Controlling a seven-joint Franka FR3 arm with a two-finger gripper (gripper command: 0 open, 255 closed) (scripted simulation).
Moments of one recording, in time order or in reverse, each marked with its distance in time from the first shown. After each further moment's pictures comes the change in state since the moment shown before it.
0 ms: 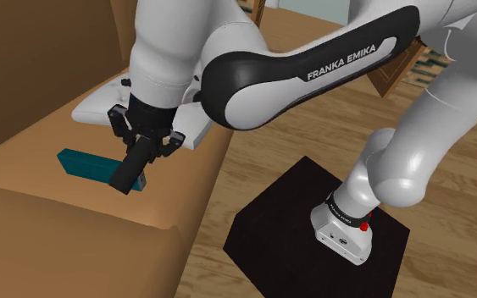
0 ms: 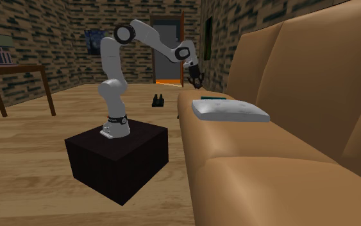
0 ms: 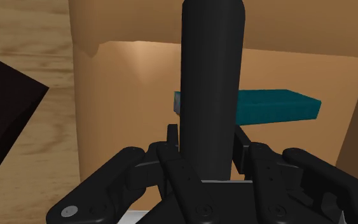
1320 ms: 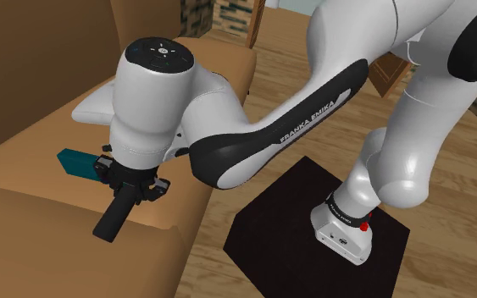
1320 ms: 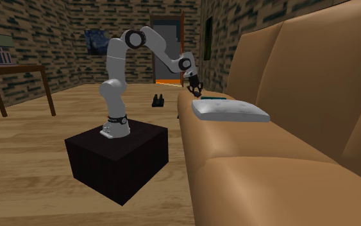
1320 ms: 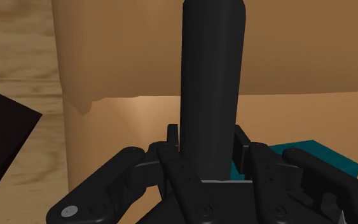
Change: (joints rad) arm 0.081 0.187 0.020 0.005 -0.200 0.128 0.237
